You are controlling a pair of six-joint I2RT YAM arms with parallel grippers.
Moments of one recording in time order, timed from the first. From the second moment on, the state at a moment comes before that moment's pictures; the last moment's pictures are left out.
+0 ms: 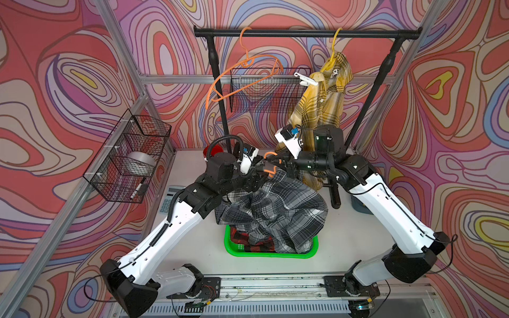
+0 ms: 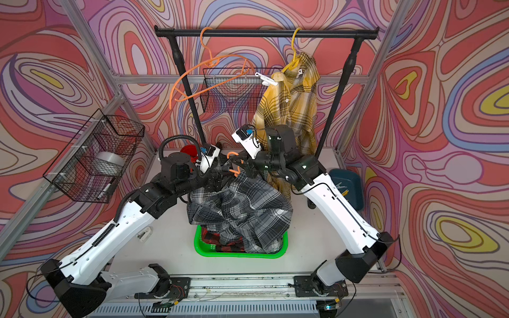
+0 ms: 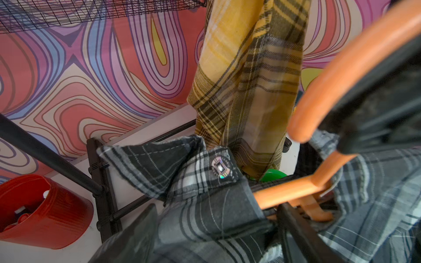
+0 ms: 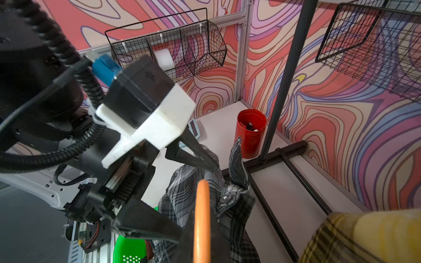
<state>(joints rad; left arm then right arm) -0.61 1.23 1.33 -0.47 0.10 -0.03 0.62 1.49 1.80 -0.68 -0.50 -0.15</state>
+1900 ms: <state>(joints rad) -0.25 1.08 0.97 -0.41 -0.08 -0.28 0.60 1.34 1.69 -0.65 -0.63 -0.18</state>
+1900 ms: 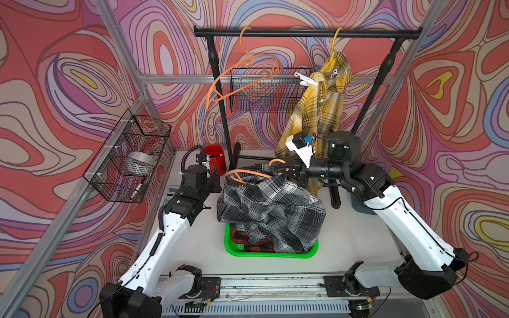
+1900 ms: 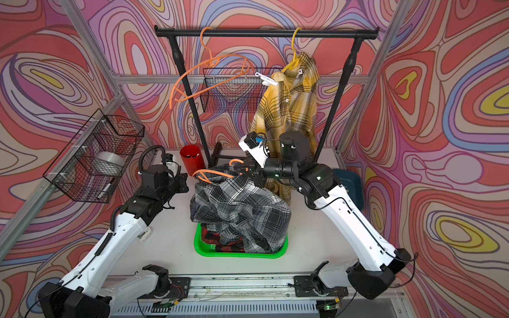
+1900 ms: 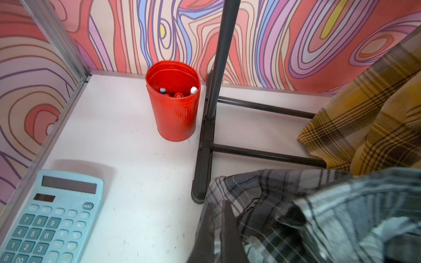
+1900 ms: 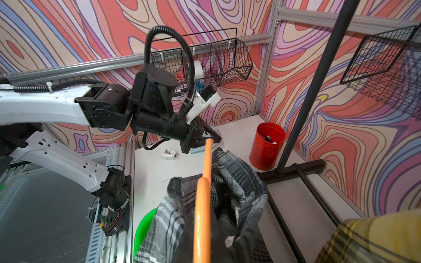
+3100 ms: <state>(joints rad) -0.31 1.03 0.81 0.15 0.35 -1.06 0.68 1.42 1.61 -0.43 -0.56 -0.13</state>
